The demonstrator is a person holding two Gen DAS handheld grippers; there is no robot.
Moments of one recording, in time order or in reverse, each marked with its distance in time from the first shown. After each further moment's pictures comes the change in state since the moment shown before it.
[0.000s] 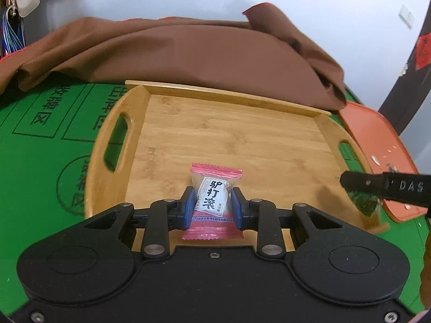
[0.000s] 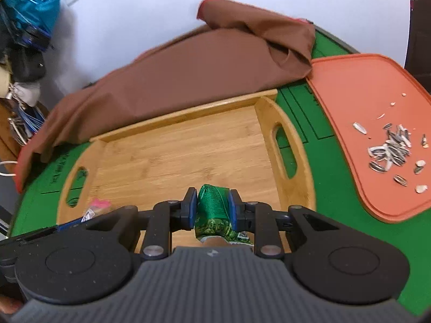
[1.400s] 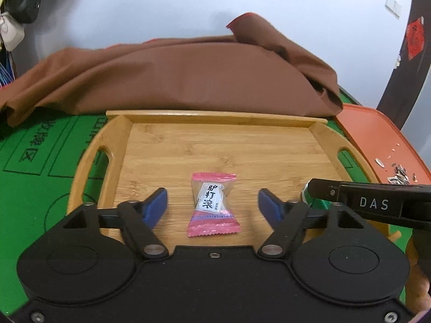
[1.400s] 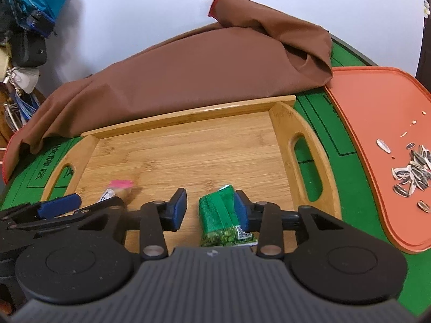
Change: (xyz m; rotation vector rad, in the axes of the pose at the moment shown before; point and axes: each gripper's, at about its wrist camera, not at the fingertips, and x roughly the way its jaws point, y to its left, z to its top) left arm 0.005 -0.025 0.005 0.108 -0.094 0.008; right arm 0.031 0.011 0.001 -0.084 -0.037 -0.007
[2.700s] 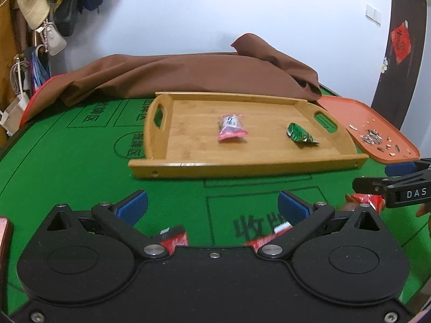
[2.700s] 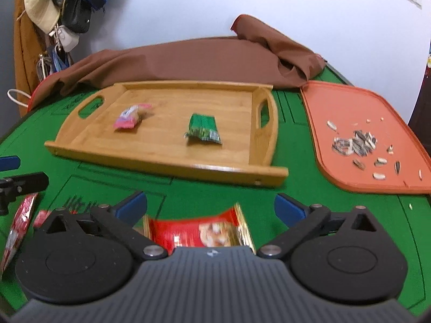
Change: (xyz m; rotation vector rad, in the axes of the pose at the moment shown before) left arm -0.139 0.024 -0.134 0.026 -0.127 0.030; right arm -0.105 -0.028 -0.111 -0.233 -0.081 -0.001
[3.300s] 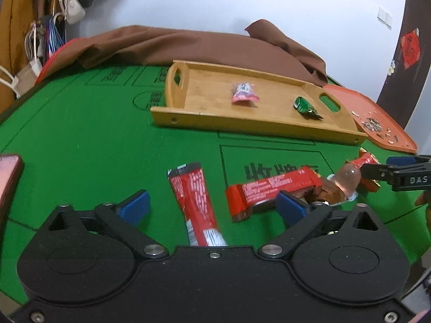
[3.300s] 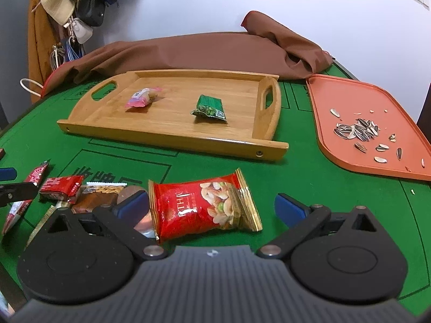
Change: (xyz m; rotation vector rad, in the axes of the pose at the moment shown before) left arm -0.024 0.018 -0.045 -0.099 0.073 -0.008; right arm -0.010 -0.005 -0.027 -0.037 0.000 0.038
